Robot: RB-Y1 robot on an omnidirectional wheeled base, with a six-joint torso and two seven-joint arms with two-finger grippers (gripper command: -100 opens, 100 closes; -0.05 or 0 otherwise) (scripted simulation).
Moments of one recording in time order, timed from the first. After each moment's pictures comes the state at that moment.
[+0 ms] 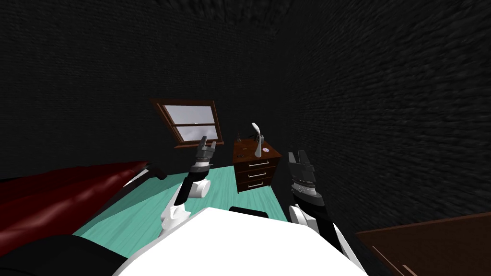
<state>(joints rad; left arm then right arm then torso) 0.33 0.15 0.10 -2.30 0.11 -0.35 0.04 0.53 -0.02 0.07 -2.30 0.07 -0.56 0.03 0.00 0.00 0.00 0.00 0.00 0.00</state>
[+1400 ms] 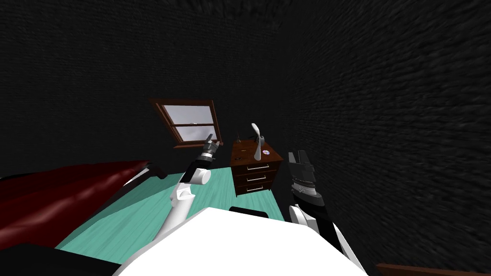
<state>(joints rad) 0.15 0.21 0.18 -2.23 0.26 0.04 0.07 0.53 -0.02 0.07 -2.30 0.07 -0.56 0.03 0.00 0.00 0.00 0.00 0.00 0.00</state>
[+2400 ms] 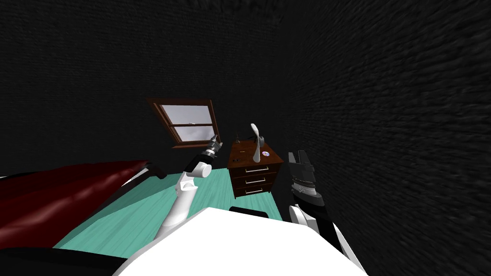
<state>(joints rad) 0.04 0.24 0.21 -2.18 0.35 0.30 0.10 0.53 -0.02 0.07 -2.30 0.07 -0.56 0.03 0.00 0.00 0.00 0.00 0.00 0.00</state>
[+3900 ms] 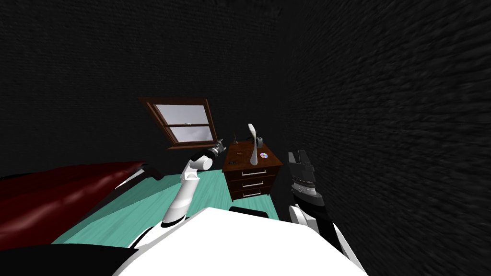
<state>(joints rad) -0.09 0.32 0.22 -2.08 0.47 0.69 0.16 0.53 -0.02 0.07 -2.30 0.07 -0.56 0.03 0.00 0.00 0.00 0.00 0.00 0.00</state>
